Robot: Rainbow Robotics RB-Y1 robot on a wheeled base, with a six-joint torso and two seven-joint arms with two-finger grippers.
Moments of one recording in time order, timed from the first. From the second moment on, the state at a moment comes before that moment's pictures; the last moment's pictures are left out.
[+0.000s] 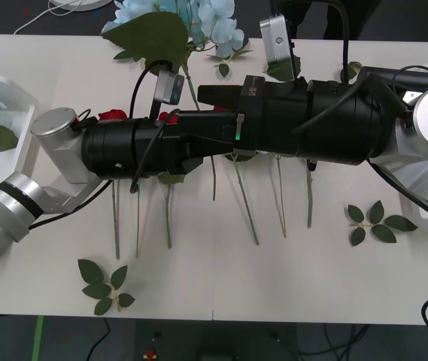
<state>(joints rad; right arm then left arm) -0.52 -0.69 0.43 -1.92 -2.00 0.70 2.21 -0.63 0.55 -0.53 -1.27 2.53 1.21 -2.55</state>
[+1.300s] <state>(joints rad) -0.40 -0.98 0.34 -1.86 -1.31 0.87 1.41 -0.63 1.14 -0.47 -1.25 2.65 1.21 -2.67</state>
